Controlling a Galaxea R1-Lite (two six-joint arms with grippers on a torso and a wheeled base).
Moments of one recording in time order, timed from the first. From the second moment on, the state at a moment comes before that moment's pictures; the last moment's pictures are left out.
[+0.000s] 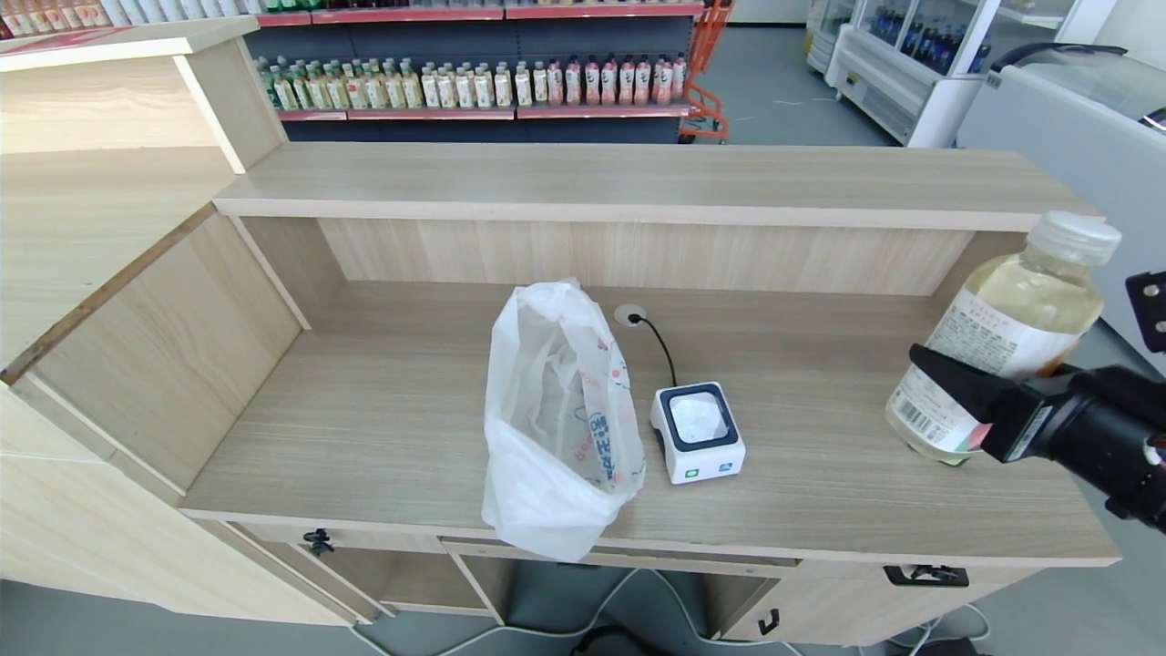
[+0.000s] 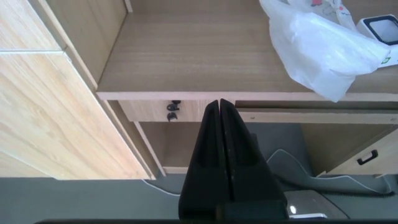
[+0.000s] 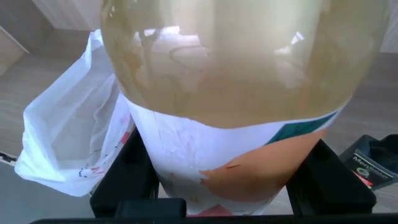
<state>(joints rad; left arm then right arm) 0.00 0.00 0.00 0.00 -0.05 0.03 0.27 1.31 -0.36 -1.00 0.02 0.01</state>
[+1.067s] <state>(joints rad) 0.00 0.00 0.00 0.00 -0.05 0.02 0.32 1.56 -0.43 -1.09 0.12 -0.02</state>
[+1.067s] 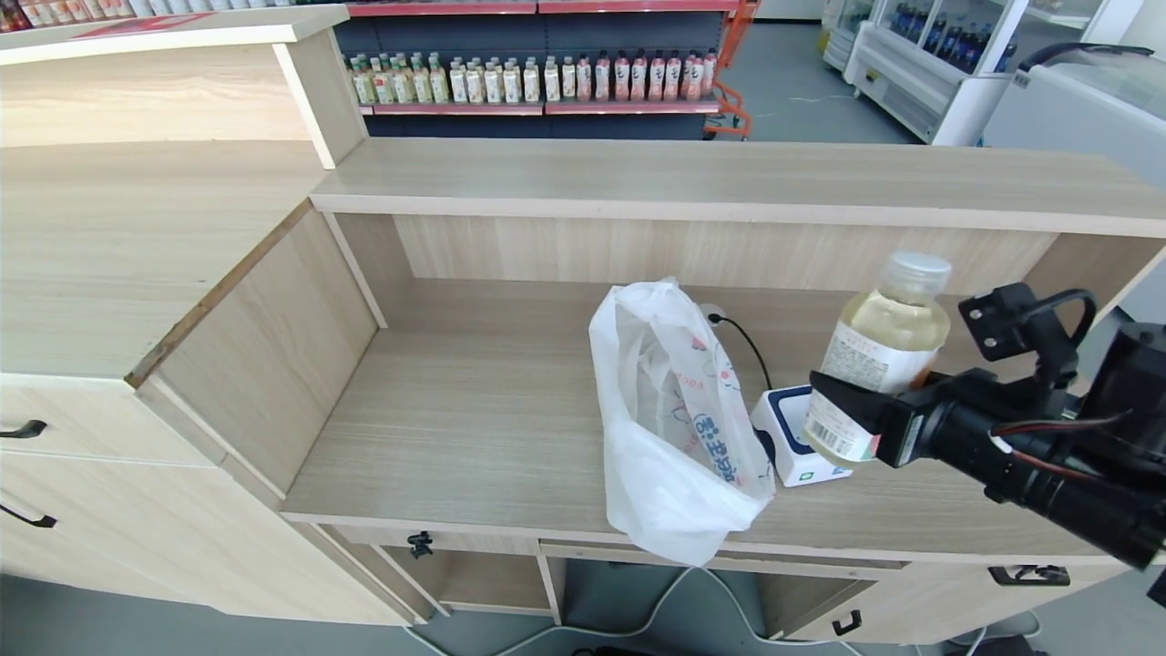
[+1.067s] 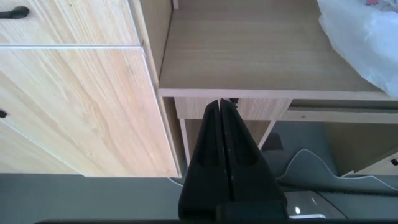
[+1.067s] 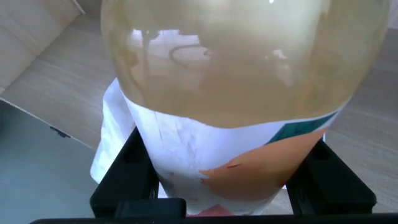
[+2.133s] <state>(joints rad) 0.00 0.00 0.00 0.00 -0.05 0.02 0.51 2.27 -0.71 -1.55 0.13 -0.15</state>
